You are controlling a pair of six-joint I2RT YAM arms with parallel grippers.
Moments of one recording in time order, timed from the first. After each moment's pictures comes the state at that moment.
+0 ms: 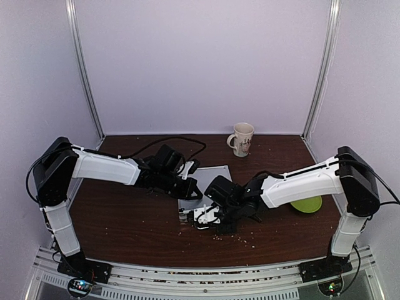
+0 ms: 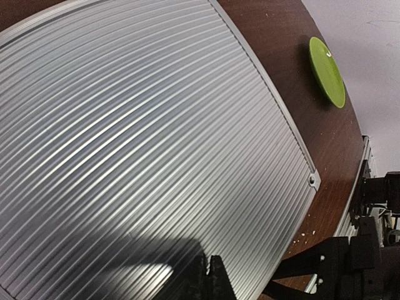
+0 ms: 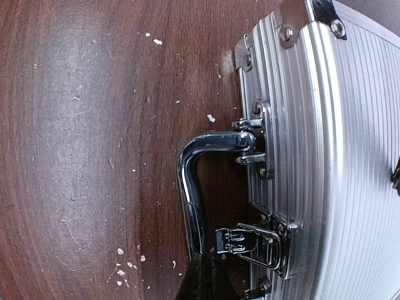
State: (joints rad) left arm -0.82 1.85 1.13 -0.09 0.37 -0.50; right arm 1.09 1.81 1.12 -0.39 0.04 -0.55
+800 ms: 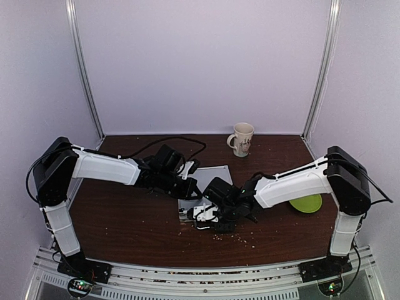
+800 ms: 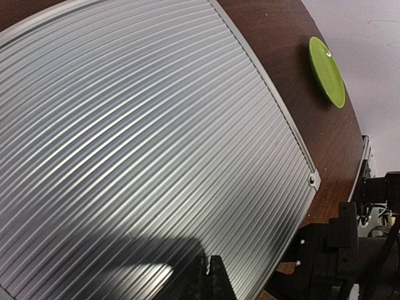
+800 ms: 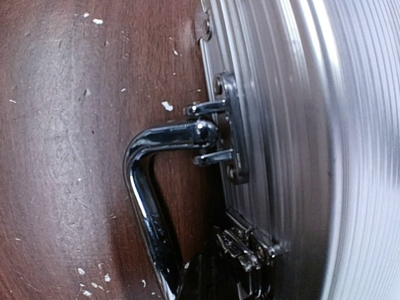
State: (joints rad) left arm -0.82 1.85 1.13 -0.09 0.37 -0.50; right arm 1.07 1.89 1.14 -0.36 0.11 -0.50
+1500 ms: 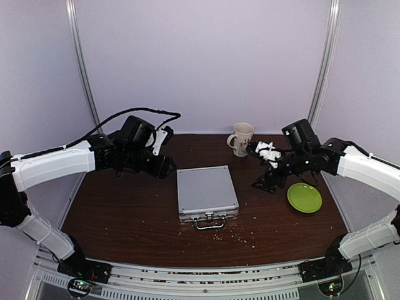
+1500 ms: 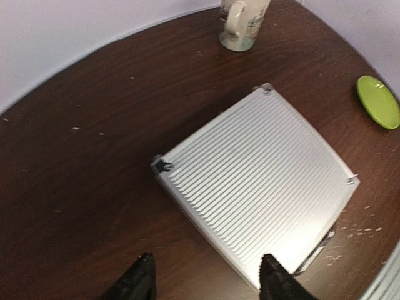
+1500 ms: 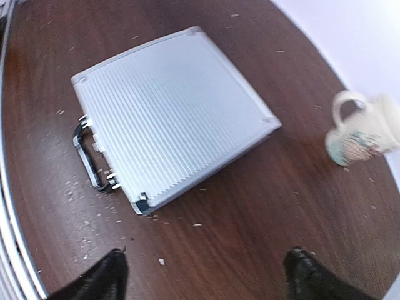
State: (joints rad) left arm -0.79 1.46 1.18 -0.45 -0.05 -0.19; right arm 0.66 1.26 1.04 -0.59 -0.19 -0.46
